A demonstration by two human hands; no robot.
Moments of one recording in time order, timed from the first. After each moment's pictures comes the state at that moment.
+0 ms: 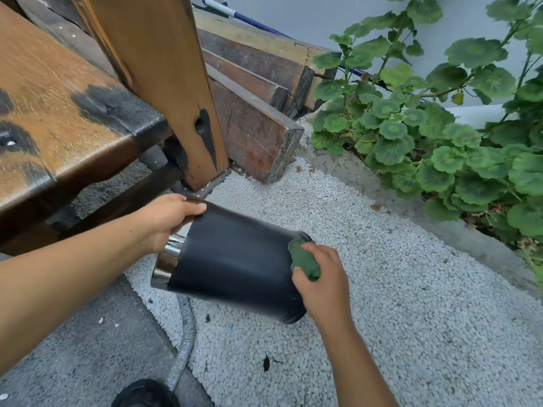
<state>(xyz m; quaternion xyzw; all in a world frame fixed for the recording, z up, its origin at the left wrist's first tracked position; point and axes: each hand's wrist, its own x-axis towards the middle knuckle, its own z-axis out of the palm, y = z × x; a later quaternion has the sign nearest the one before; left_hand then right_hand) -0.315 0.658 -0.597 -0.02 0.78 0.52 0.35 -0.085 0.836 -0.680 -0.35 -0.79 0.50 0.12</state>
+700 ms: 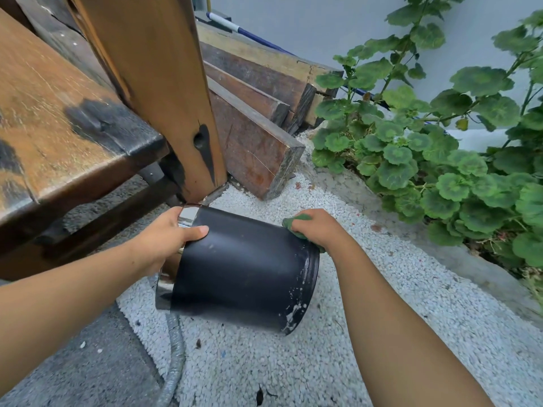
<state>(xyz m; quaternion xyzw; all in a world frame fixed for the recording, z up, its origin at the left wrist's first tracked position) -0.326 0.661 -0.613 0.02 0.78 0.53 0.33 -0.225 0.938 -0.651 -0.33 -0.81 0.47 -0.10</state>
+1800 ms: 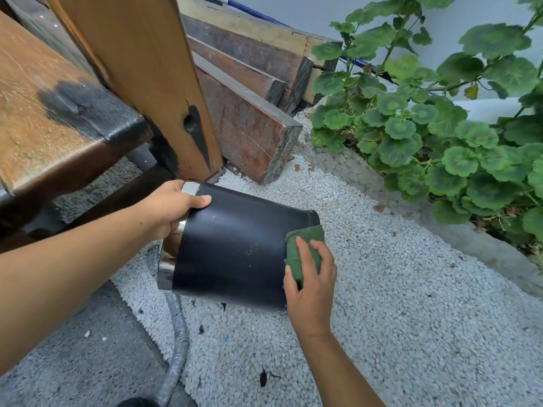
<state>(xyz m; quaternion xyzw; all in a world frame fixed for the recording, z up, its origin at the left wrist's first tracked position) -0.352 0.694 -0.613 -0.03 0.79 0.51 0.34 -0.115 0.832 -0.749 -0.29 -0.86 0.31 0.28</state>
